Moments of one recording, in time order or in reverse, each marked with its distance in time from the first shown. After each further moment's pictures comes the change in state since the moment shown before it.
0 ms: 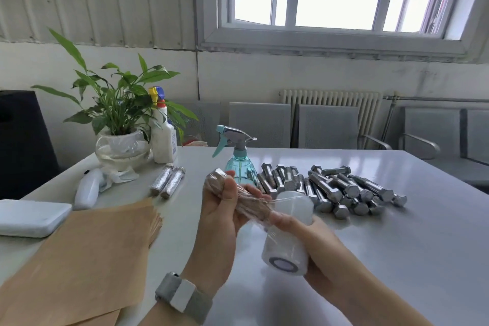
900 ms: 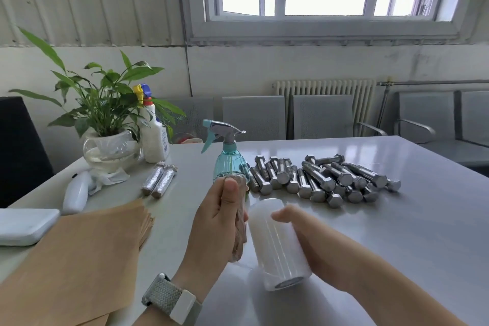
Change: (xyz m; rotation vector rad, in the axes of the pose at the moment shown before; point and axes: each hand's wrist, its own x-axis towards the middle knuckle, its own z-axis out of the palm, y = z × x) left_hand -0.007 -0.003 0.000 0.694 -0.072 0.059; right_hand 0.001 -0.005 -0.019 -0.248 -0.078 0.246
